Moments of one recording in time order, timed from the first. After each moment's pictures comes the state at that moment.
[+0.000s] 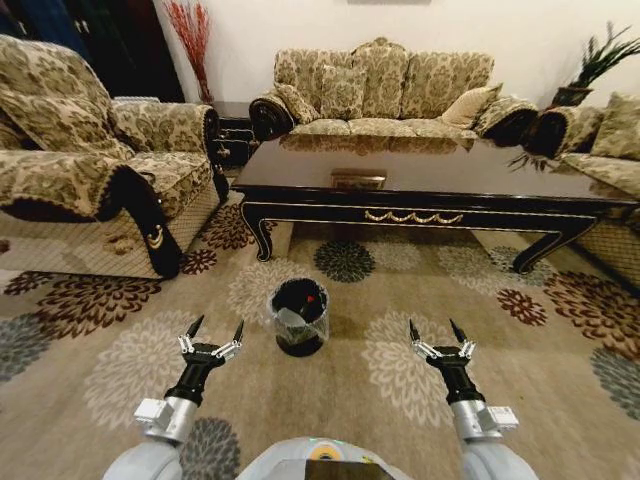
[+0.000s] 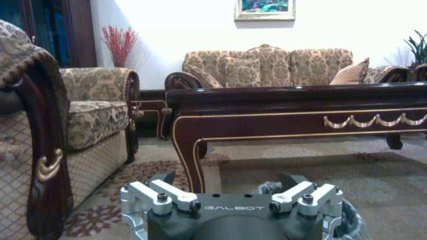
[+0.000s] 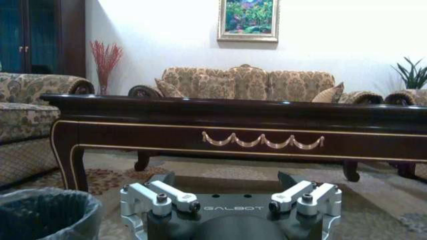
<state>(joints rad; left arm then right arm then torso) 1.96 -1.11 -0.66 -2.31 -0.35 -0.15 -0.14 -1.79 1.30 0.65 2.16 0.25 0.22 0.02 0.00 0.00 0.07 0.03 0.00</state>
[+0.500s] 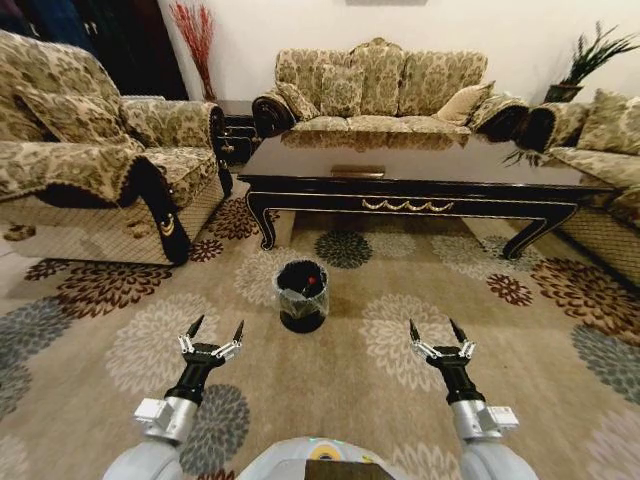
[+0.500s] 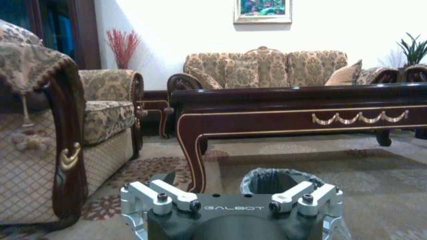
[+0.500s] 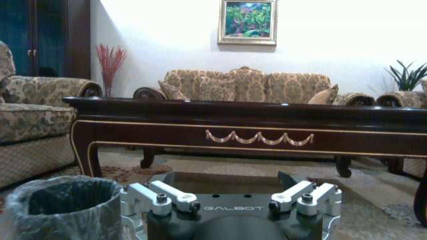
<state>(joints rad) 1.96 -1.11 -0.66 -2.31 -0.35 -0.15 -0.14 -1.79 1.30 0.65 2.16 0.25 0.22 0.02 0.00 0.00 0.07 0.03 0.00</state>
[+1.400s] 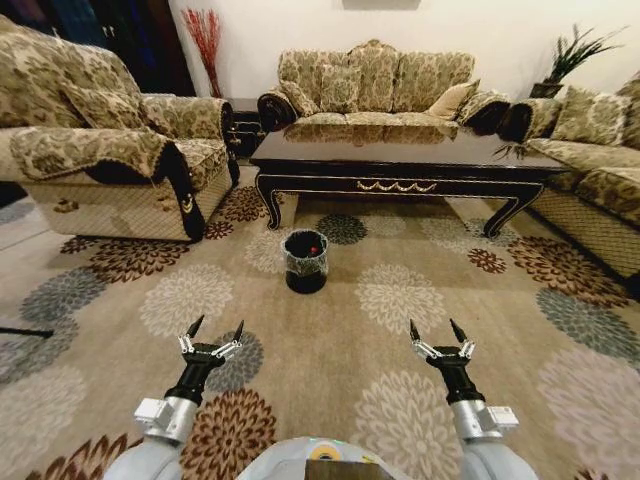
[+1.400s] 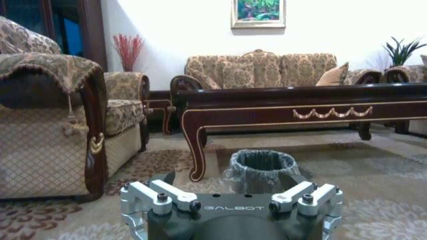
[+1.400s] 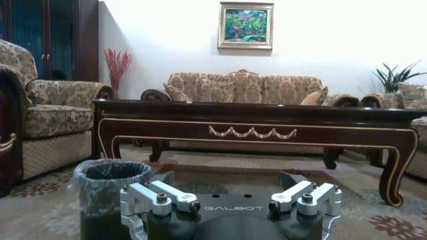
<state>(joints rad) 1.96 -1.11 -0.66 -2.31 -0.35 -0.15 -0.14 -1.79 1.30 0.65 2.16 0.25 0.22 0.02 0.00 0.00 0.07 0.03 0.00</state>
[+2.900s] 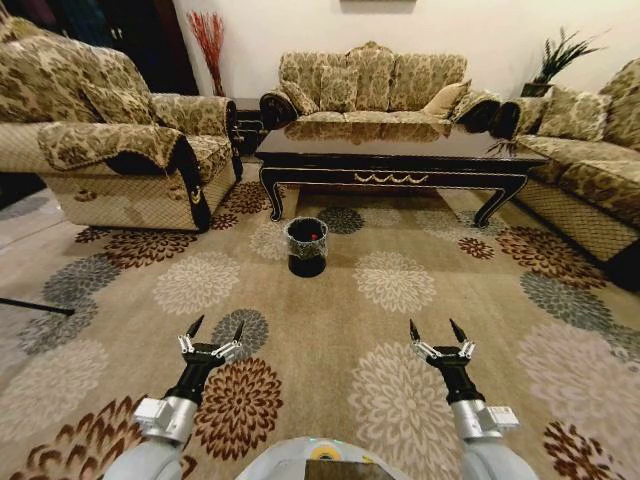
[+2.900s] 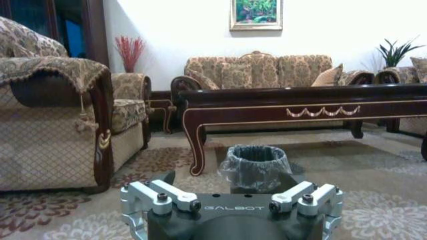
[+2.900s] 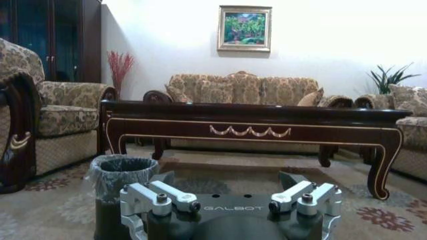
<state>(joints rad) 1.96 -1.11 -0.66 -2.31 -0.35 -0.15 -0.14 -1.79 1.29 0.65 2.16 0.25 0.22 0.02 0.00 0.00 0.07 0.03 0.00</state>
